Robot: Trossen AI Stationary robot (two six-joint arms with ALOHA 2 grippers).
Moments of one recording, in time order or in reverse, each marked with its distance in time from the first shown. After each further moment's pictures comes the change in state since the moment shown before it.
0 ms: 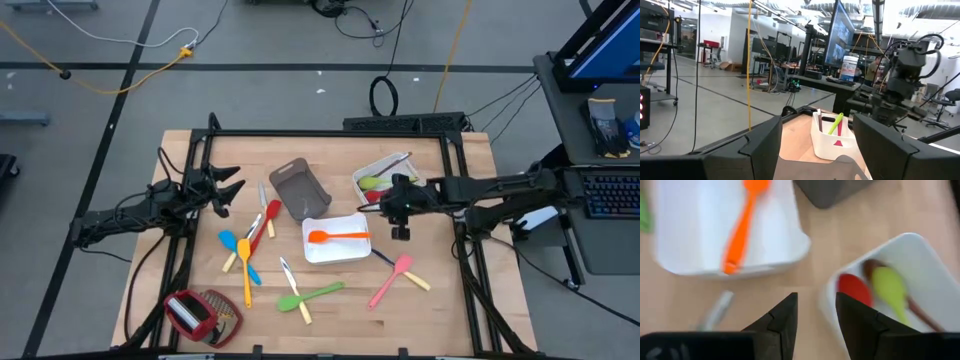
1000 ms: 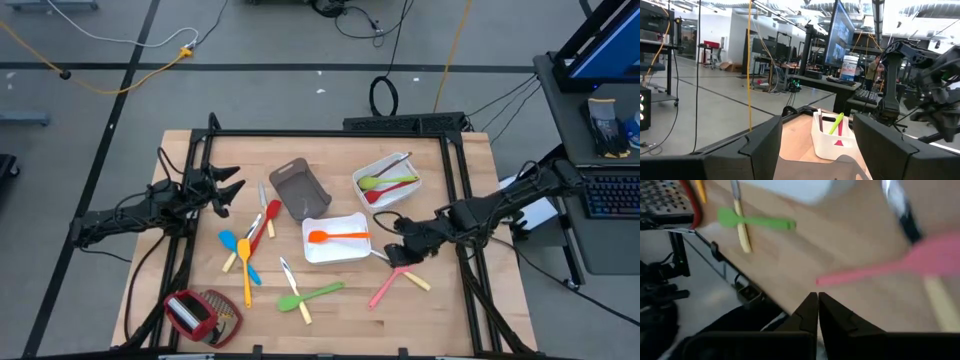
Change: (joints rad) left arm 0.000 0.000 0.000 0.000 0.000 0.007; right arm 0.373 -0.018 0.000 0.041 -0.297 1.671
